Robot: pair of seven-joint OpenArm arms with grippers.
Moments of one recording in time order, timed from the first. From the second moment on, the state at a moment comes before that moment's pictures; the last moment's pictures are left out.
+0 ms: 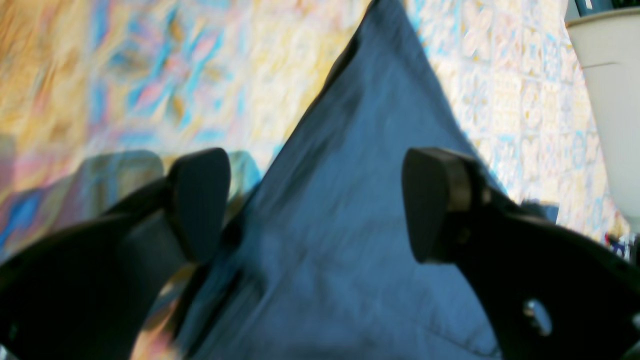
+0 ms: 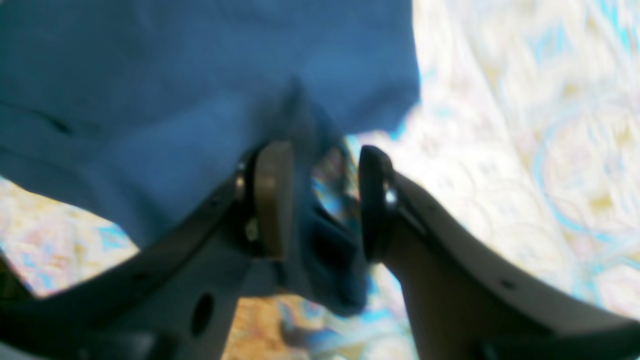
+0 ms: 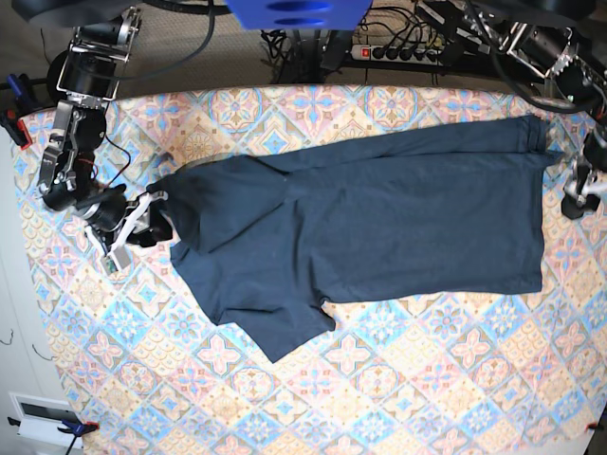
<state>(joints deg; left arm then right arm) -1.4 -17.9 -59.8 84.3 -43.7 -8.9 67.0 3.7 20.0 18.0 86.9 37.7 41.0 -60.7</state>
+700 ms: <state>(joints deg) -27.5 -20.0 -50.8 45.5 -19.7 -8.0 39.9 11.7 20.0 18.1 87.2 33.9 40.9 -60.3</state>
